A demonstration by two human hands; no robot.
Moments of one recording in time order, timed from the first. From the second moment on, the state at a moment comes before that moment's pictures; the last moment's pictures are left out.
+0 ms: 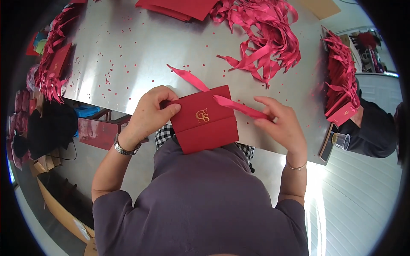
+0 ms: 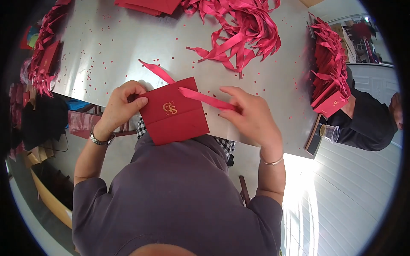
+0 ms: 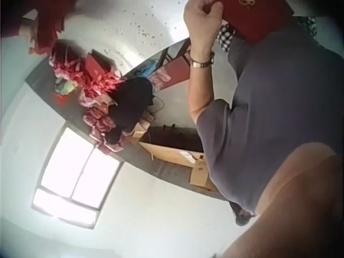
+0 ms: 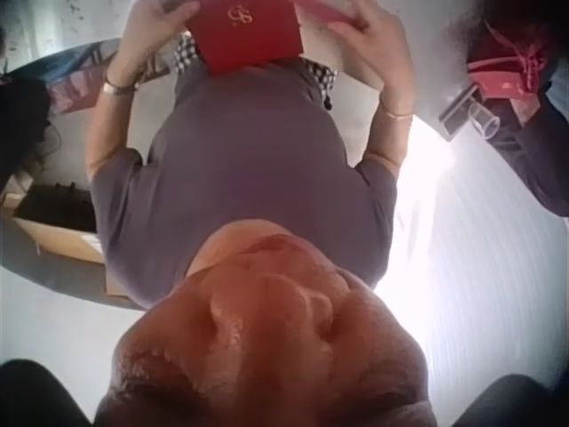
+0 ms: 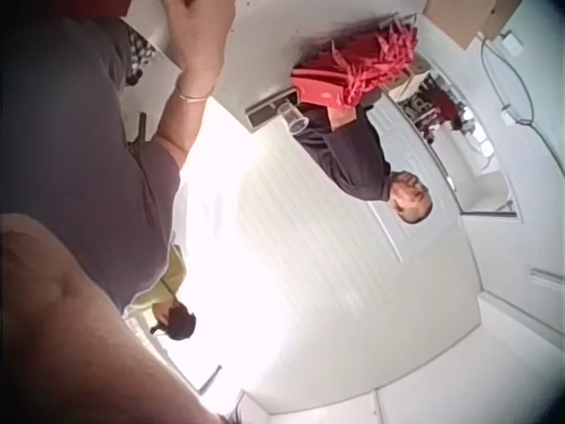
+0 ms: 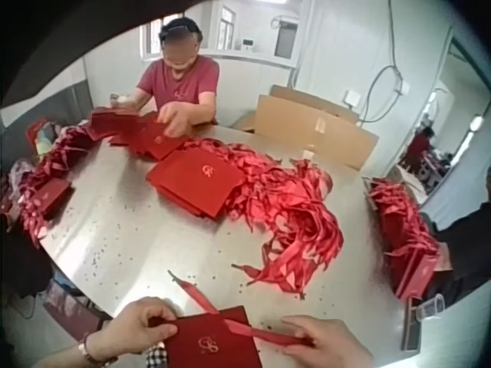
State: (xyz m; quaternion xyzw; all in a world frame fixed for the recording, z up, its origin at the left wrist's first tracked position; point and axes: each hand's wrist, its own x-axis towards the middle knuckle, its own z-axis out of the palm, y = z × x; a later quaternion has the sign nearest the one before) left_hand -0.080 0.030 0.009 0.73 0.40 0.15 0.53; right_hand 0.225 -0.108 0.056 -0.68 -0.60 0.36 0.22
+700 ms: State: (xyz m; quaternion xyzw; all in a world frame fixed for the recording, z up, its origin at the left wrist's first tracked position) left_hand -0.078 0.034 0.001 0.78 0.39 0.12 0.48; right_hand 0.227 -0.153 0.043 -0.28 -0.39 0.62 0.62
